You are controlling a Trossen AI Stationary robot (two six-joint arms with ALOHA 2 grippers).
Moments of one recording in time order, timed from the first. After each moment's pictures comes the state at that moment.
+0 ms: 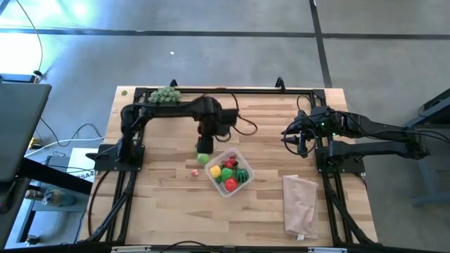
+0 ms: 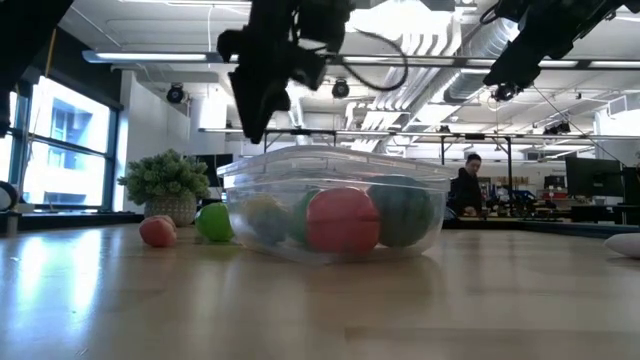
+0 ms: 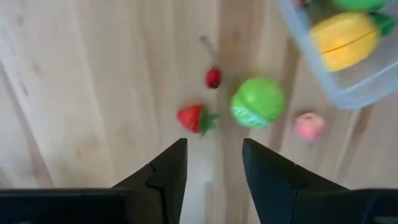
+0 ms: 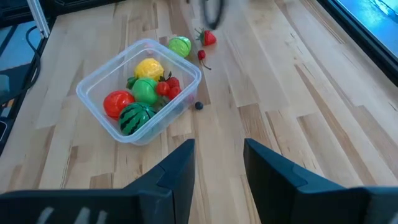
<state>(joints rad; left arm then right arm) 0.28 1.99 1.81 -1.47 0.00 0.18 -0.20 0.68 0.72 -0.65 -0.12 0.08</state>
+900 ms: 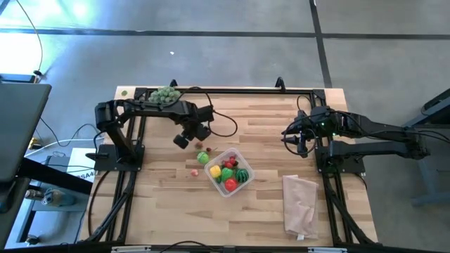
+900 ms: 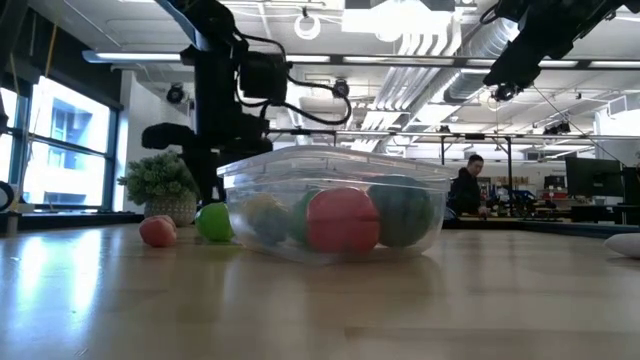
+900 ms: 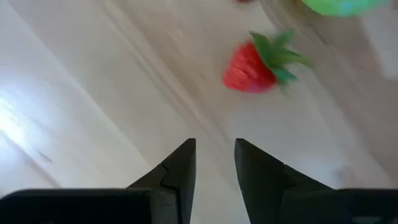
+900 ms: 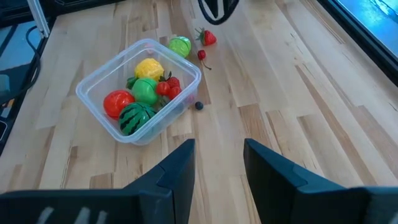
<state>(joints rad) 0.44 1.72 1.13 -0.89 -0.06 0.95 -0.20 0.68 0.72 -0.65 -0.12 0.08</state>
